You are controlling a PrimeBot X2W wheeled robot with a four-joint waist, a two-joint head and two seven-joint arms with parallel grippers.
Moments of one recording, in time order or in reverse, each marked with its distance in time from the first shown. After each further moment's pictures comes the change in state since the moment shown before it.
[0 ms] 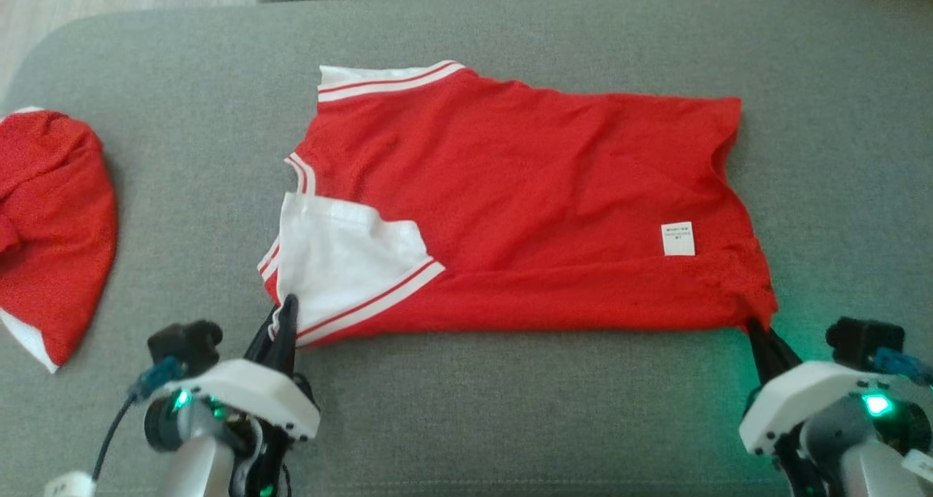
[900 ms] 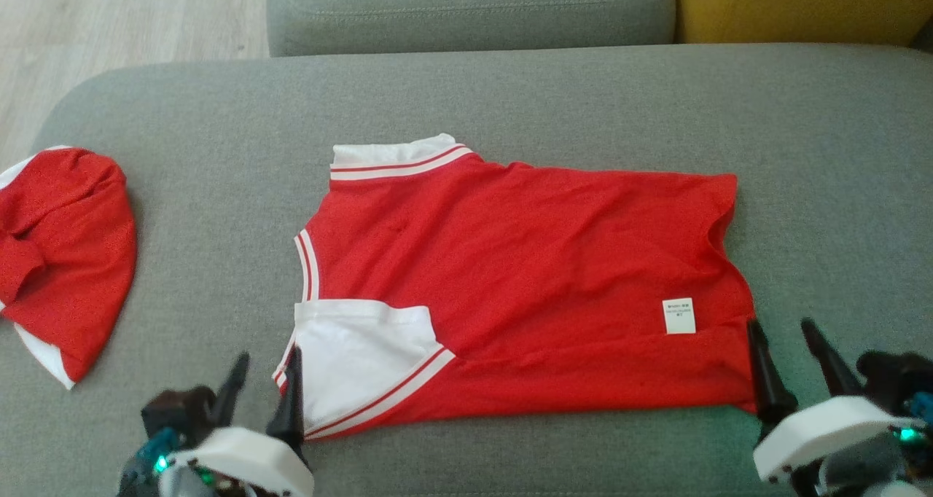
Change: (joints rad) left arm 0.247 0.039 -0.031 -0.247 0.060 0.122 0.018; right arm 0.165 0.010 -0.003 -0.215 -0.009 0.000 -0.066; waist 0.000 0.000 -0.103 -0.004
